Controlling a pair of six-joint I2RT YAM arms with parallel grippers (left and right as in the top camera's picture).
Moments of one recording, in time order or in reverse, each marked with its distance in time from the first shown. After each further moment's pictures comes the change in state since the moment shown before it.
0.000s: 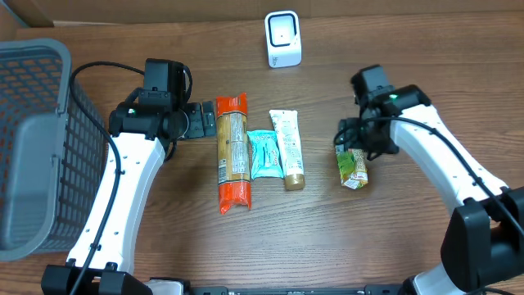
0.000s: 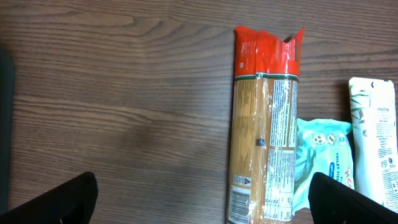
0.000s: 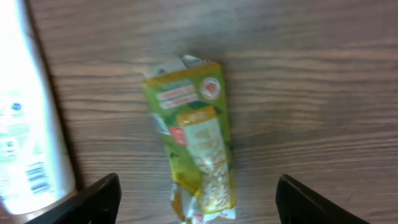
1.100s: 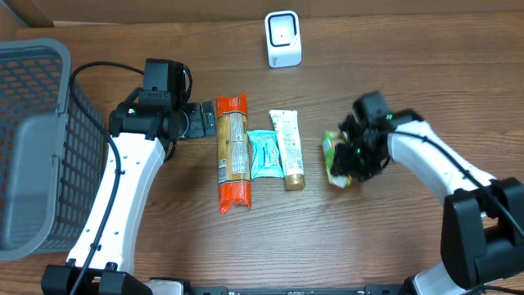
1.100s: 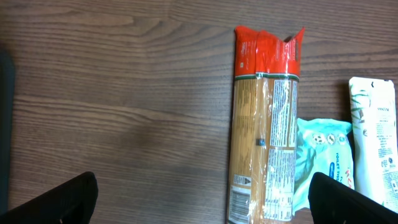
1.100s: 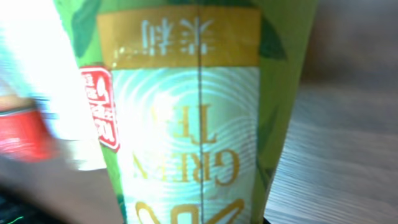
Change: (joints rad) left arm 0.000 0.000 0.000 -0.001 0.000 0.000; right arm -0.022 0.007 -0.159 0.126 -0.426 -0.129
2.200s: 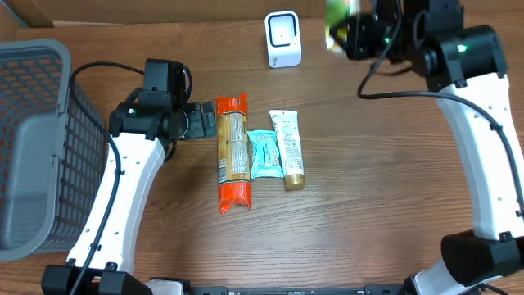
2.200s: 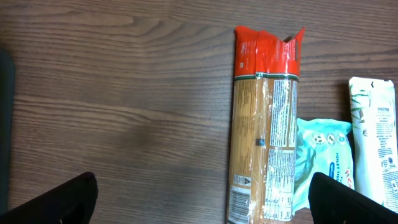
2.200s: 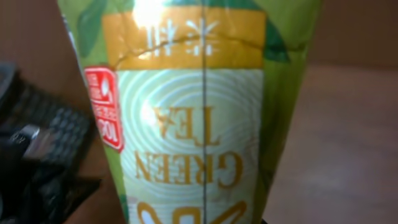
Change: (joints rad) left arm 0.000 0.000 0.000 0.000 0.000 0.000; right arm -0.017 0.019 0.881 -0.030 0.084 -0.043
